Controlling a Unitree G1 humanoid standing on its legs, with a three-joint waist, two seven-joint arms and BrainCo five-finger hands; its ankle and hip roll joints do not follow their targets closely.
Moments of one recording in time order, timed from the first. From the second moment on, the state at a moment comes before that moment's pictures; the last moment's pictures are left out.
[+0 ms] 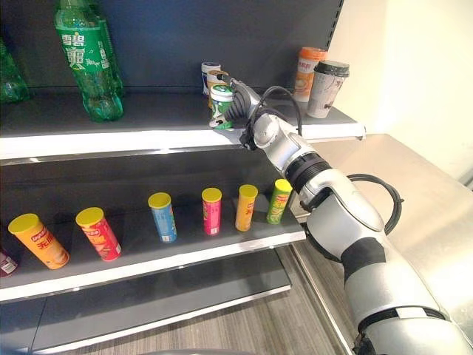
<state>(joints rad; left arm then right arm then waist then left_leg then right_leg) 0.06 0.30 -0.44 1.37 0.17 -0.03 0.07 -1.33 -0.35 0.81 0.95 0.09 -0.01 -0.08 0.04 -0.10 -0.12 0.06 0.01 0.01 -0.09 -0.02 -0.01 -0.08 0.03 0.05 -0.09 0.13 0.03</state>
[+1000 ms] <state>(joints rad) 0.06 0.31 -0.47 1.37 0.17 -0.03 0.07 -1.33 -0.28 0.80 0.93 0.09 -0.01 -0.08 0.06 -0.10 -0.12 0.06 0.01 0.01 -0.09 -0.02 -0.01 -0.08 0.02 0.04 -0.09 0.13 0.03</state>
